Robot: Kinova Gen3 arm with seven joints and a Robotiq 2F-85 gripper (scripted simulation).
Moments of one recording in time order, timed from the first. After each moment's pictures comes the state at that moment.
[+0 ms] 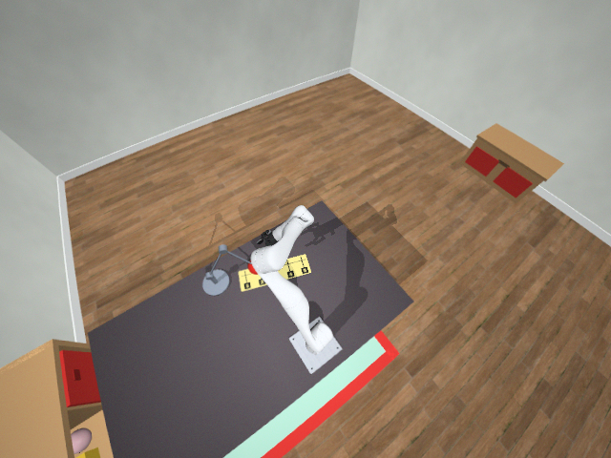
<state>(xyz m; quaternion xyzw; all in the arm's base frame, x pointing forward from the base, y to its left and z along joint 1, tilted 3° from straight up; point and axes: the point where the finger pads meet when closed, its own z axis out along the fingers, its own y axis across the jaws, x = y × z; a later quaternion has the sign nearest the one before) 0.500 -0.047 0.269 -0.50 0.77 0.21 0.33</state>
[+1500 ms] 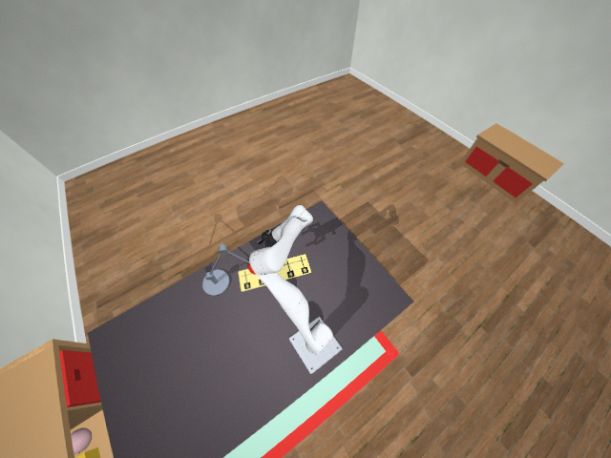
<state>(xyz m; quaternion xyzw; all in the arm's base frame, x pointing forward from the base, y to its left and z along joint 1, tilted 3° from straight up) 0.501 -0.049 0.266 -0.50 0.78 0.20 0.31</state>
